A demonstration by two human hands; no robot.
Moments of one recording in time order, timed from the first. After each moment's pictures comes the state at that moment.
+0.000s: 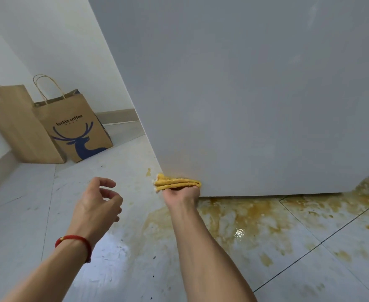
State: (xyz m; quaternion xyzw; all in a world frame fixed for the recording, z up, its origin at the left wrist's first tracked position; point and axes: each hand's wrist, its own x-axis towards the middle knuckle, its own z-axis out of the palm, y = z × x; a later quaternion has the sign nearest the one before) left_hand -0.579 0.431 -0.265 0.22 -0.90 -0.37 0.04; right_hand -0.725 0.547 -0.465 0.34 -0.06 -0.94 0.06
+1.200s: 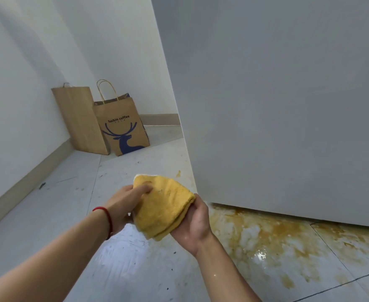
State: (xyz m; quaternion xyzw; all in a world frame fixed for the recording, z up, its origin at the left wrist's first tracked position) left_hand -0.570 0.409 -0.254 0.34 -0.77 -0.53 -0.12; right_hand -0.577 0.566 -0.344 0.04 0.23 -0.92 0.31
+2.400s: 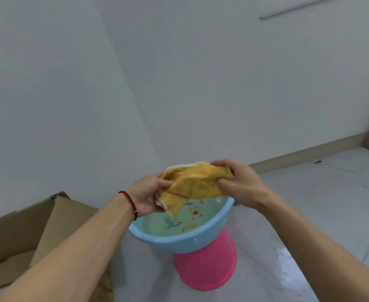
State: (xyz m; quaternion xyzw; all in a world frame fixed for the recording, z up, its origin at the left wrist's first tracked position) left_hand 0.054 0.052 -0.115 0.52 -0.52 -0.62 0.27; right_hand -0.190 0.126 -0.152 -0.62 0.56 -0.47 0.28
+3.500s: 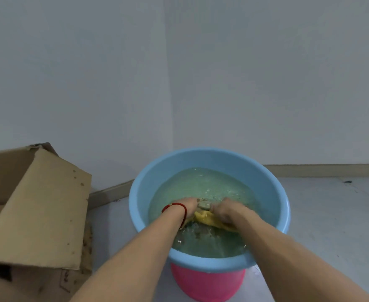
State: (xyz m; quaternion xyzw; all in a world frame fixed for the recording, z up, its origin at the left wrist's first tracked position) left_hand 0.050 -0.058 -0.259 0.68 -0.66 -0.29 -0.10; right_hand -0.089 -0.053 -0.289 -0.50 0.82 0.06 0.27
